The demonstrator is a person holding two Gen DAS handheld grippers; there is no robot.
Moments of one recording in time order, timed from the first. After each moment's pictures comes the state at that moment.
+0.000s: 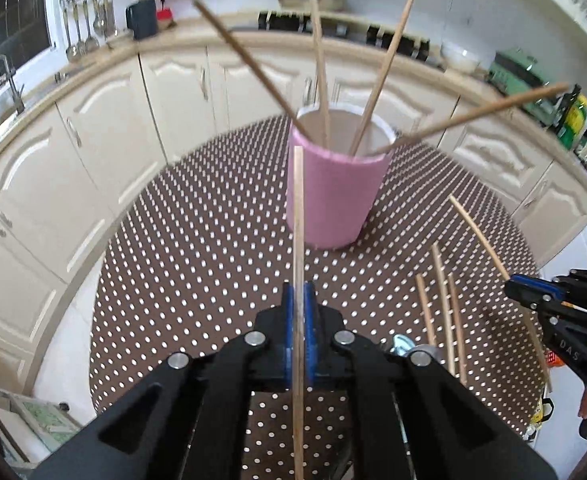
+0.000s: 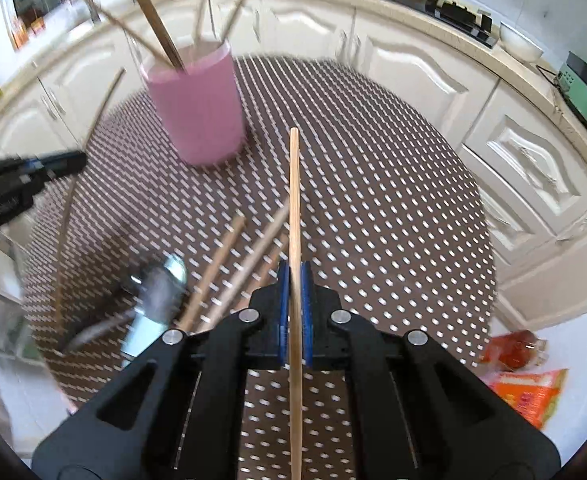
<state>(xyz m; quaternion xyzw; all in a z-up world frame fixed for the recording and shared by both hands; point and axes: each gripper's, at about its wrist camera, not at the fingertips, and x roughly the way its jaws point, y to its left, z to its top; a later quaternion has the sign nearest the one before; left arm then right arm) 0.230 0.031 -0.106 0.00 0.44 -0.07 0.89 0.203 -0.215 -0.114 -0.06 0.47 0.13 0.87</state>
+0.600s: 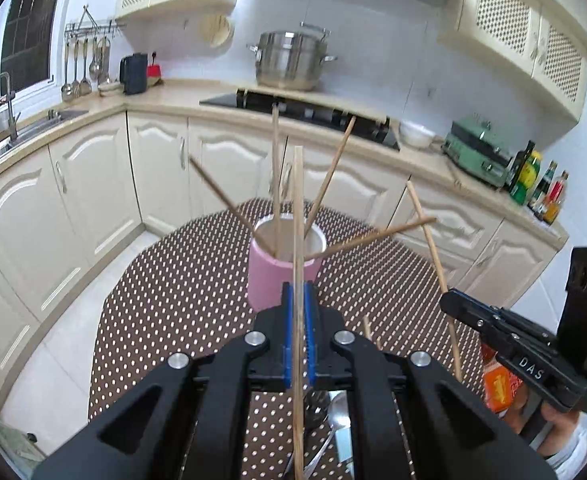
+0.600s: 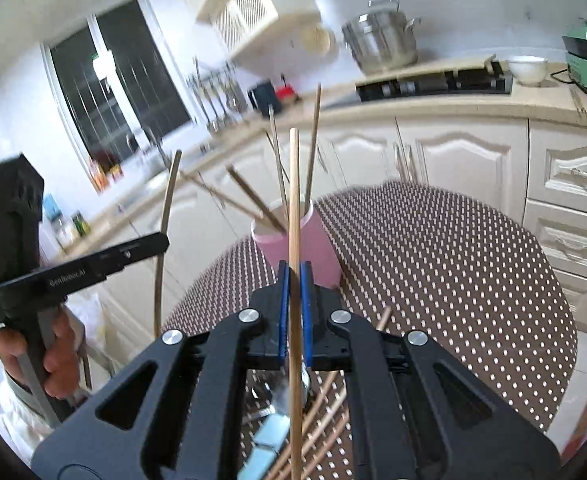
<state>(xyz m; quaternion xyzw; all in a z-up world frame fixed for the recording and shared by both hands) 0.189 0.026 -0.024 -0.05 0.32 -0.12 0.94 0.182 -0.236 -0.065 0.14 0.26 0.24 0.92</state>
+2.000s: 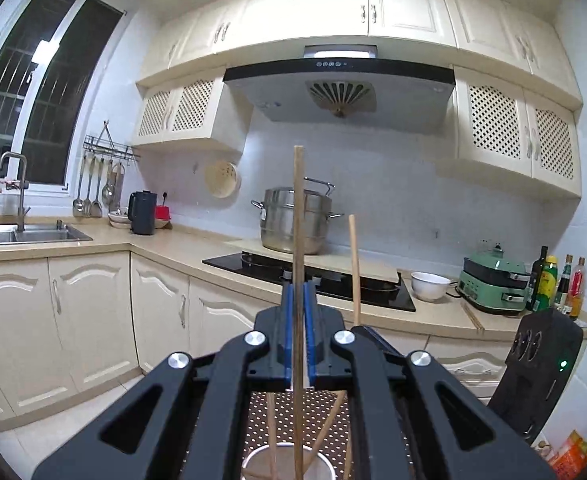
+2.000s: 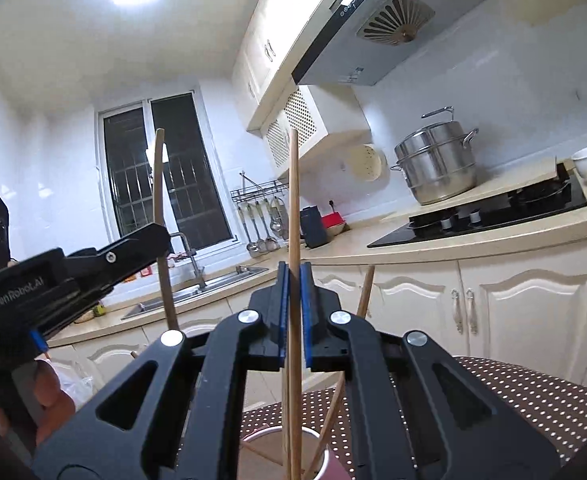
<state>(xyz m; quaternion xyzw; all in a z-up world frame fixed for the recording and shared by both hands) 0.282 -0.002 0.016 -0.06 0.04 -0.08 0.99 0.328 -0.195 -0.051 0.17 0.02 0.31 0.94</state>
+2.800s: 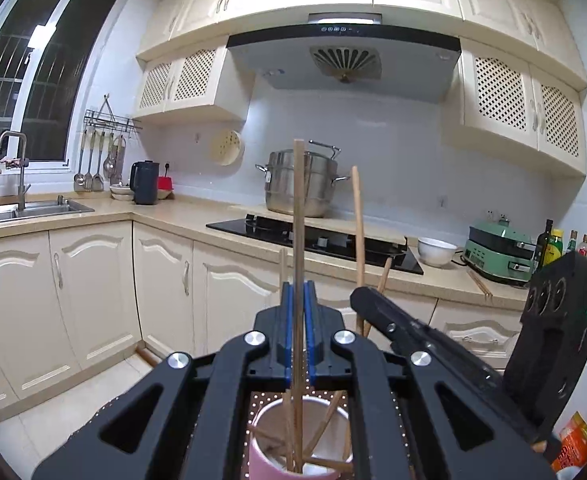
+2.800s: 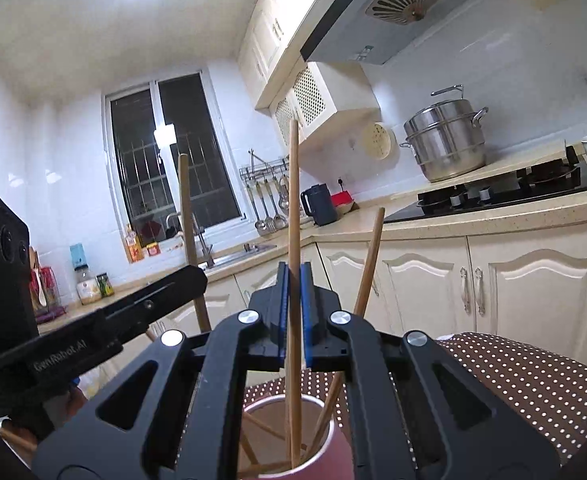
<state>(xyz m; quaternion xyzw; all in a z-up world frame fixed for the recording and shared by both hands) 0.290 0.005 -0.034 -0.06 0.09 -0.08 0.99 0.326 -0.187 -0.067 0.15 0.05 0.33 0.93</state>
